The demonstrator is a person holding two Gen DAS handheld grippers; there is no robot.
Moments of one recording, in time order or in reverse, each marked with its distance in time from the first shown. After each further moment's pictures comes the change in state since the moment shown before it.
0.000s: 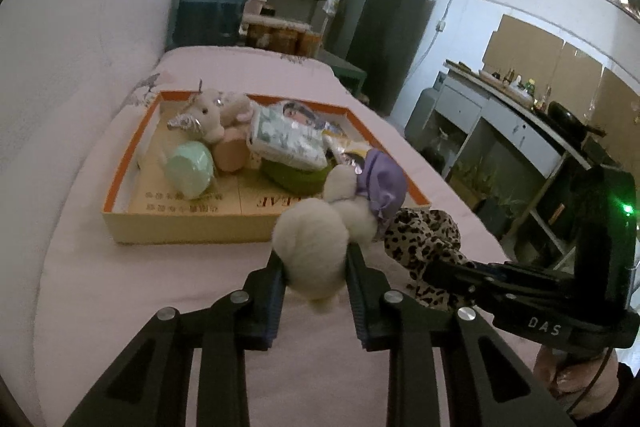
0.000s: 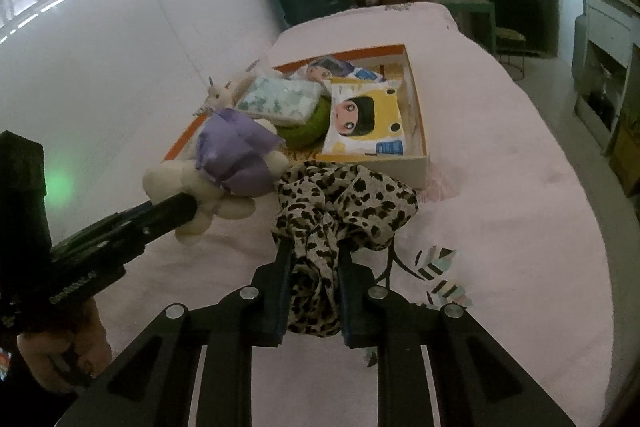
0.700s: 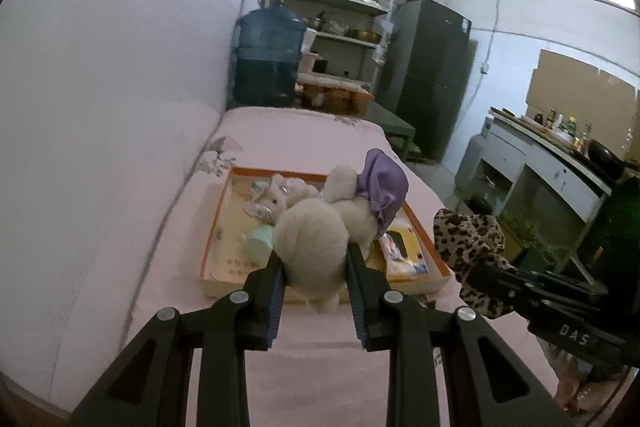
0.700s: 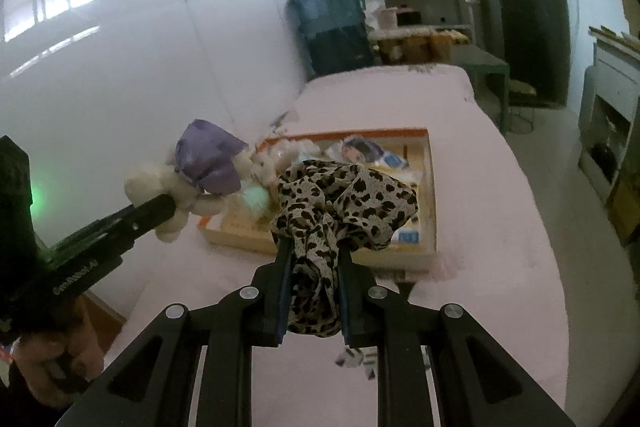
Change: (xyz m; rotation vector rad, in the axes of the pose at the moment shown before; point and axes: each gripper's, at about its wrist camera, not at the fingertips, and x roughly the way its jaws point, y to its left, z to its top) left arm -0.073 -0.011 0.043 -0.036 -0.174 0.225; right arm -0.060 0.038 0.046 -0.095 -0.139 0.024
